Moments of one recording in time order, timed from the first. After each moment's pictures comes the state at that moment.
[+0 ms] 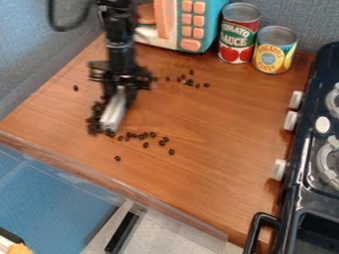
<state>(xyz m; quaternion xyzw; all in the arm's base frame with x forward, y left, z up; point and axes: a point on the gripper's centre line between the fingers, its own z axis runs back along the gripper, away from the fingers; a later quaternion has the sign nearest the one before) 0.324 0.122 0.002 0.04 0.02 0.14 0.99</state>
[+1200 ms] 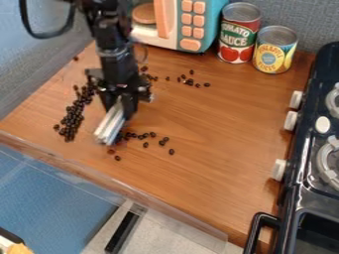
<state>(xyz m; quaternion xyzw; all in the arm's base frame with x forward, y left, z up) 0.314 0.067 0.032 -0.01 -0.03 0.03 1.00</state>
